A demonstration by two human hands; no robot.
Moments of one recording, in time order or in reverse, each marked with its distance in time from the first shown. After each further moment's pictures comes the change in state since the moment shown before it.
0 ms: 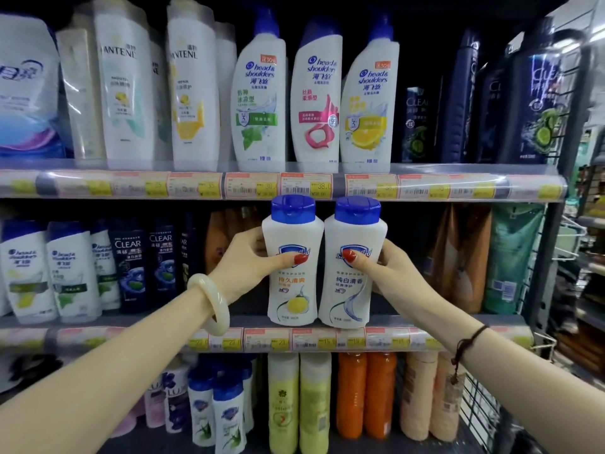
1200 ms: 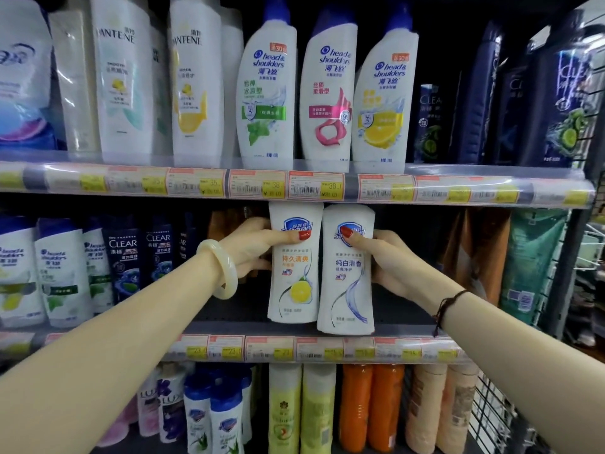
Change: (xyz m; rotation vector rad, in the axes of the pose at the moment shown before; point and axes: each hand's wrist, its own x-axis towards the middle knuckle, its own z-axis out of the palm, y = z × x) left_hand 0.050 -0.002 -0.012 -0.104 -0.063 -0.315; right_hand 0.055 0.004 0.005 0.235 -0.060 0.252
